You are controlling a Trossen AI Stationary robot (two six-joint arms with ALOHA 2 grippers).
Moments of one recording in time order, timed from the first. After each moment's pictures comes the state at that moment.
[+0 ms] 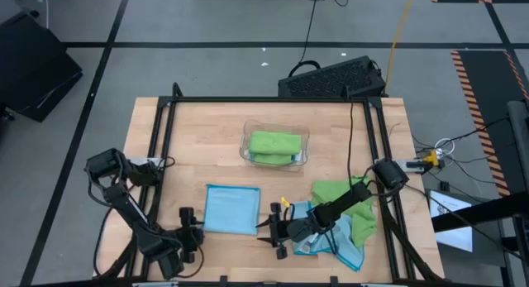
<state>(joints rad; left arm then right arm) -1.06 1.76 0.91 -0.71 -0.60 -1.02 0.51 2.12 1.01 0.71 0.36 0.09</state>
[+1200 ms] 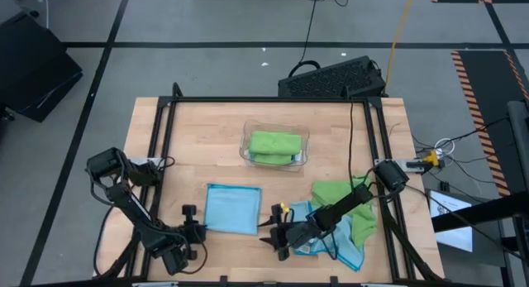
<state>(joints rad) -1.03 1.76 0.86 -0.64 -0.58 -0.98 0.54 2.12 1.04 0.58 0.44 -0.03</state>
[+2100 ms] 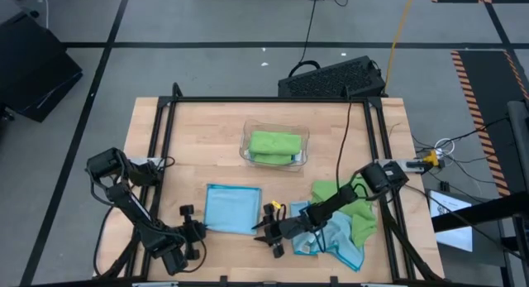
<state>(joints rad) -1.03 1.76 0.86 -0.63 -0.60 -1.14 0.46 2.26 1.06 0.74 0.28 -0.06</state>
